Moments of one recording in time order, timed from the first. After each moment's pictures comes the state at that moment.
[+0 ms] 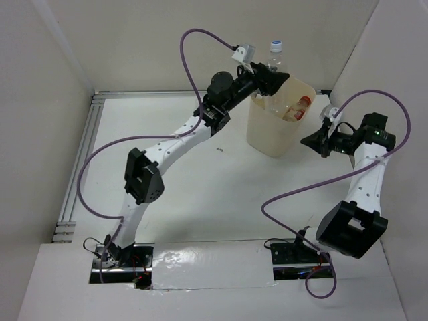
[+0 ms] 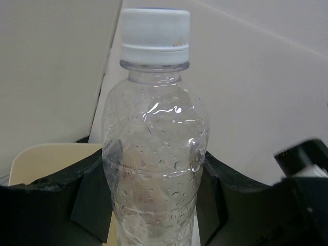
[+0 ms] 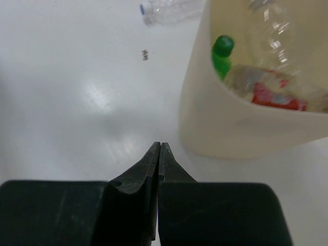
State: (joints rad) left arm -0.75 2.12 2.14 0.34 0.20 -0.43; right arm -0.51 1.32 1.36 -1.13 -1.22 -1.27
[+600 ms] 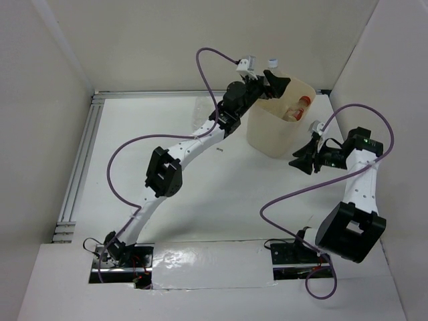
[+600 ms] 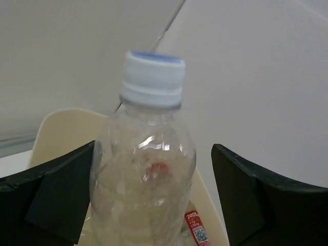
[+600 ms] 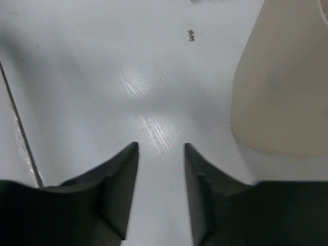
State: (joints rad) left arm -0.74 2.51 2.47 0.36 -0.04 -0.61; right arm -0.47 1.28 1.16 -1.28 -1.19 -1.40
